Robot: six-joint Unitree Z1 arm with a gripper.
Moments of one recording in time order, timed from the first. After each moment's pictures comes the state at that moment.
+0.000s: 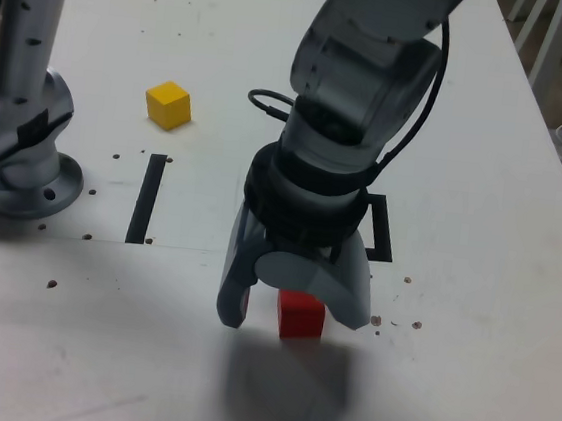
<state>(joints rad) -0.49 2.07 -1.58 1.30 -0.12 -0.45</state>
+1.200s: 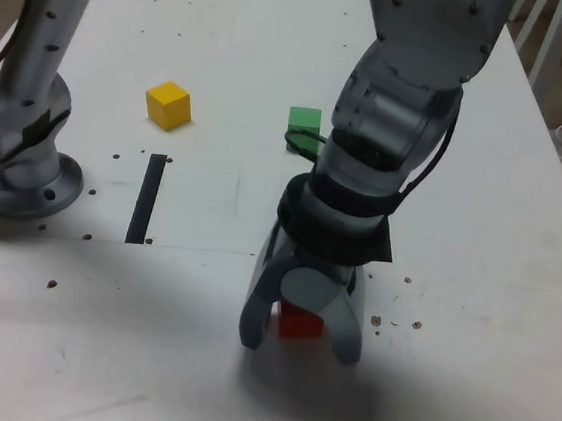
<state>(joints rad) -0.39 2.15 -1.53 1.18 -0.23 -0.23</state>
